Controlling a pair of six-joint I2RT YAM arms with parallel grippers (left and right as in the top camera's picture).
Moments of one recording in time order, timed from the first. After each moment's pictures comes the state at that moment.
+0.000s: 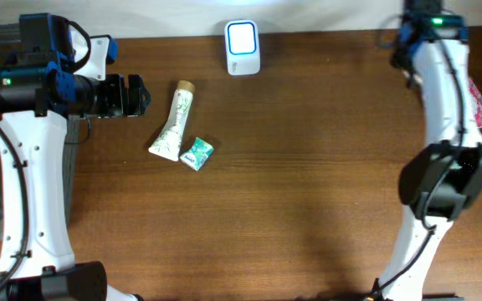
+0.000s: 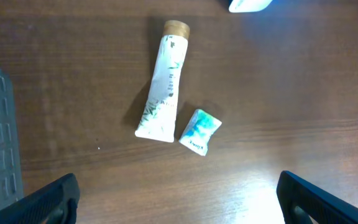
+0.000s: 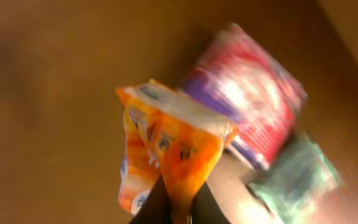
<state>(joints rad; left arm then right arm) 0.07 1.69 1.96 -1.35 0.26 0.04 -0.15 2.25 2.27 -1.22 0.46 0.40</state>
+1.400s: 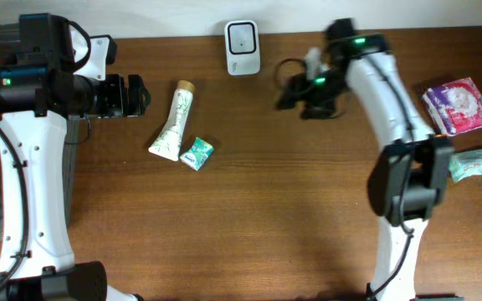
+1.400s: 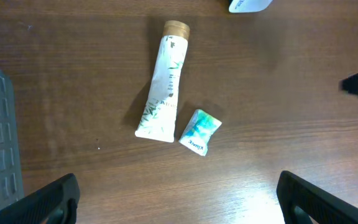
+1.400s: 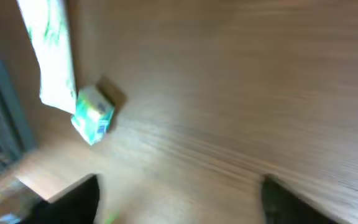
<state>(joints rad) 0.07 1.69 1.96 -1.35 0.26 0.04 0.15 2.23 2.05 -1.24 -0.55 0.23</state>
